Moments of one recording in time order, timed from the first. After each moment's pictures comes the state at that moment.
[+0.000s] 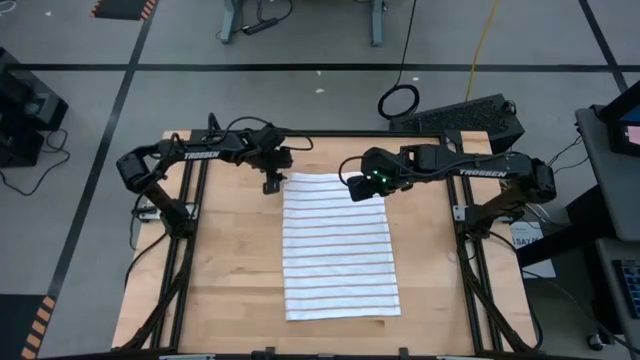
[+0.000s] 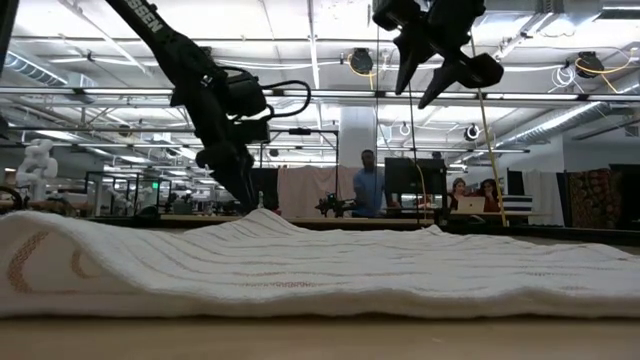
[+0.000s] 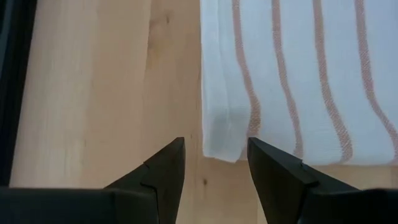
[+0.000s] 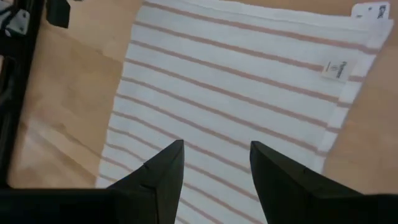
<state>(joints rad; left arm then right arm) 0.61 1.62 0.94 -0.40 0.20 0.56 -0.14 1.46 1.35 -0.95 0.05 1.09</state>
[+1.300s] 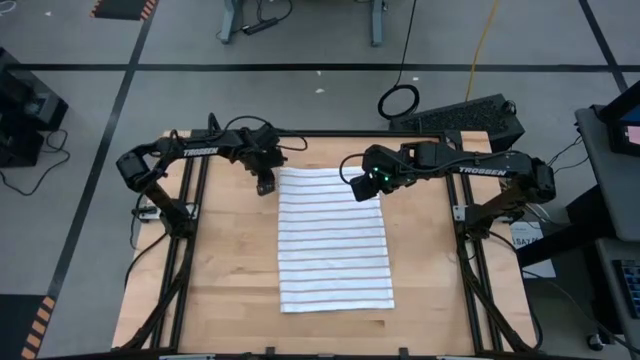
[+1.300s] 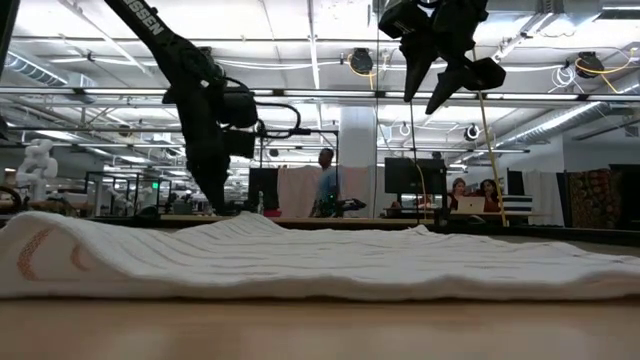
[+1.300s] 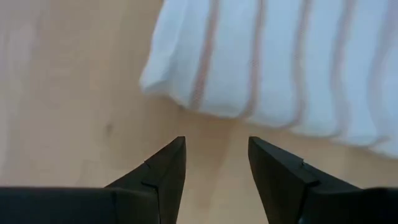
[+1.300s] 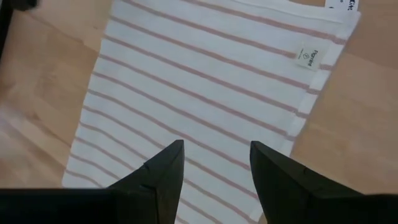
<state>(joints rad) 0.66 1.62 0.96 -0.62 0.23 0.35 -0.17 1.46 1.35 -1.00 0.05 1.00</state>
